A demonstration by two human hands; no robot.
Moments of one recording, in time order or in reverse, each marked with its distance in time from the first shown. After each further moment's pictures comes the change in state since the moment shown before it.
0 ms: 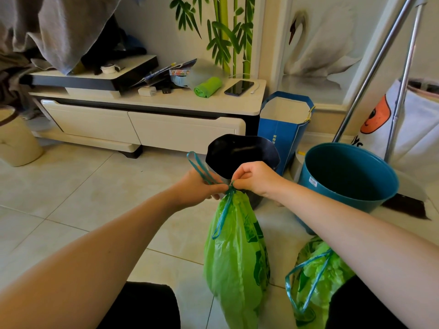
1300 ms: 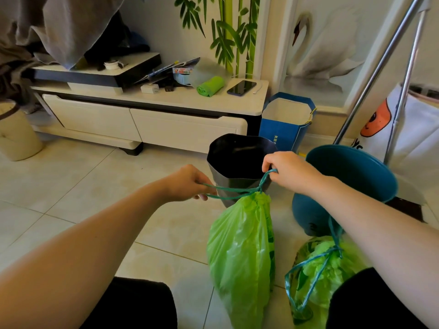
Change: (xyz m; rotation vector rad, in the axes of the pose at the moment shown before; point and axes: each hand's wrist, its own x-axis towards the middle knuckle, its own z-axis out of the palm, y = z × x) left_hand 0.000 -0.014 -0.026 0.166 -0.106 -0.110; right_hand -0.014 0.005 -0.060 -0.813 0.065 -0.159
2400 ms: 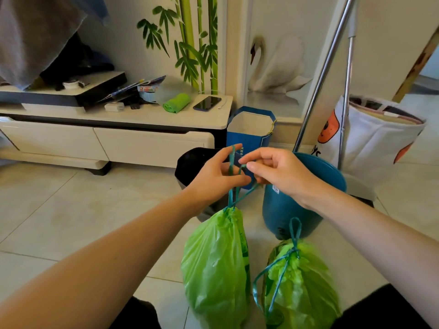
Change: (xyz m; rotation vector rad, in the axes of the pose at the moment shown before) left_hand 0.018 0.122 0.063 -0.580 0.049 0.285; right_hand -0.067 -0.009 -0.061 0.870 0.195 0.082
